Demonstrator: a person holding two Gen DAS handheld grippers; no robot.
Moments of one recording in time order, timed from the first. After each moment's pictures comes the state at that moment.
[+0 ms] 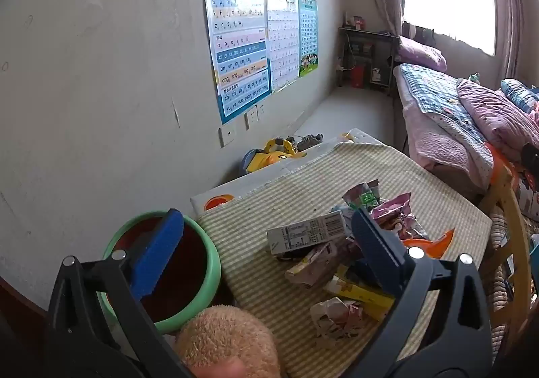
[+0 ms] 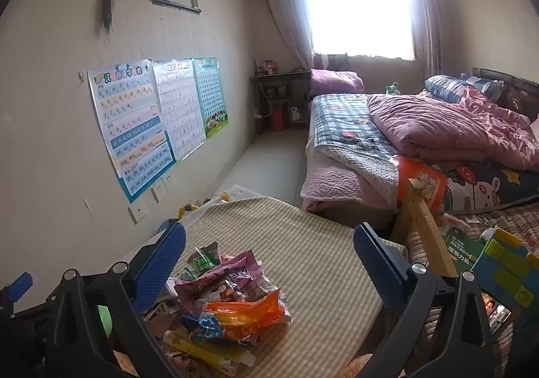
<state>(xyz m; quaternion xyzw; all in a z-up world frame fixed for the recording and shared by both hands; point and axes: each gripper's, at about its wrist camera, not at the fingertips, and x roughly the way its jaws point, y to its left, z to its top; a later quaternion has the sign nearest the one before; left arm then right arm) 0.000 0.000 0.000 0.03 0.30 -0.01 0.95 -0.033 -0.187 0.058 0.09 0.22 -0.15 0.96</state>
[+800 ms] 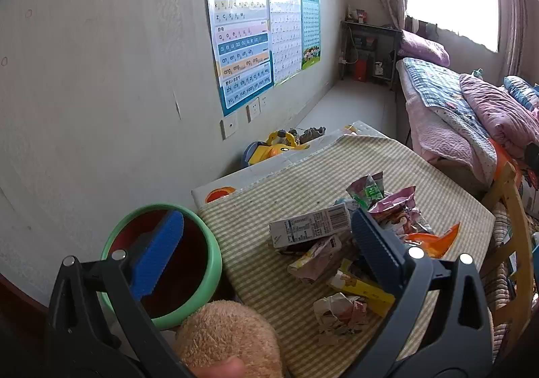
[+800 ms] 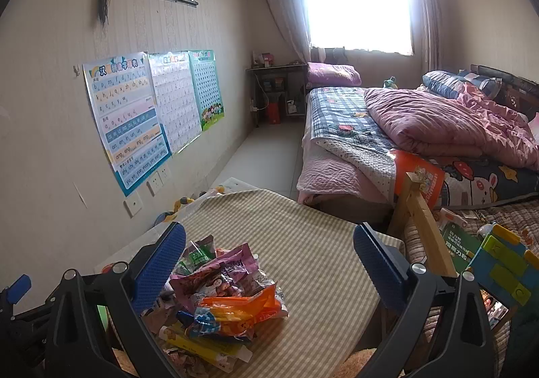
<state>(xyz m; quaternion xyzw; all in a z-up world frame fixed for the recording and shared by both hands) 0.004 0.000 -0.011 0.04 0.32 0.00 0.95 -0.026 -0.186 0.054 0.10 0.24 -0.16 0.95</state>
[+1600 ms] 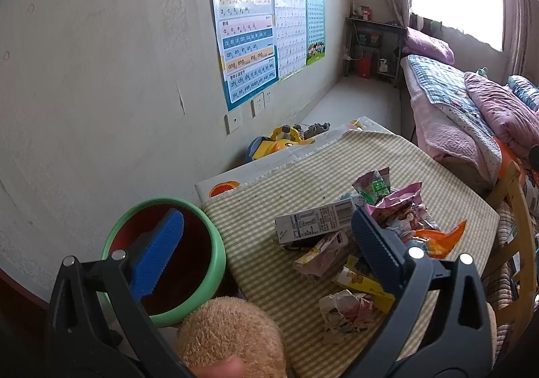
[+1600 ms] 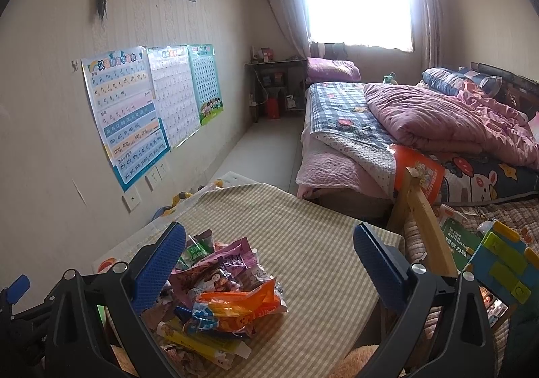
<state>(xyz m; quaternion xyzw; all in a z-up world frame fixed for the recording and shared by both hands) 0.007 0.004 -0.017 0.04 0.33 0.01 0.94 -0.025 -0.186 0.050 0.10 0.25 -0.16 0.95</state>
